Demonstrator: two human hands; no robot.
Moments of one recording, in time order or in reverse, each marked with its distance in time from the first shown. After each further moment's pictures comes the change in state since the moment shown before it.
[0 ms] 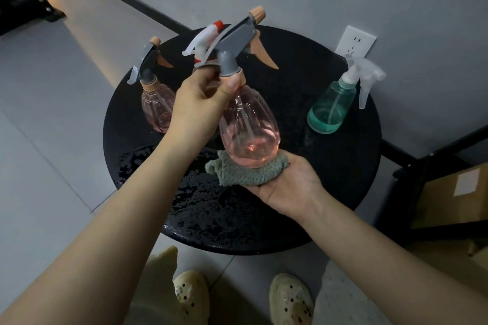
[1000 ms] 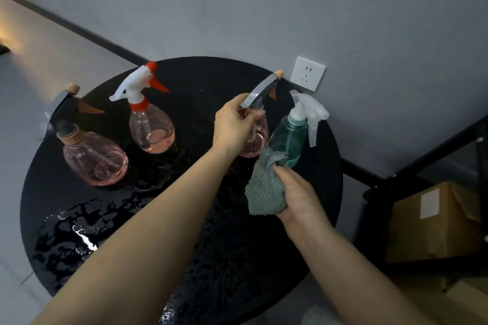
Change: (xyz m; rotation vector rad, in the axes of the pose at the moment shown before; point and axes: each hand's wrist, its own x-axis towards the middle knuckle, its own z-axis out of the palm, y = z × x) left_hand 0.110 -0.059 0.154 0.041 -0.062 0.018; right_hand 0.002 -0.077 -0.043 -0.416 0.452 -0.501
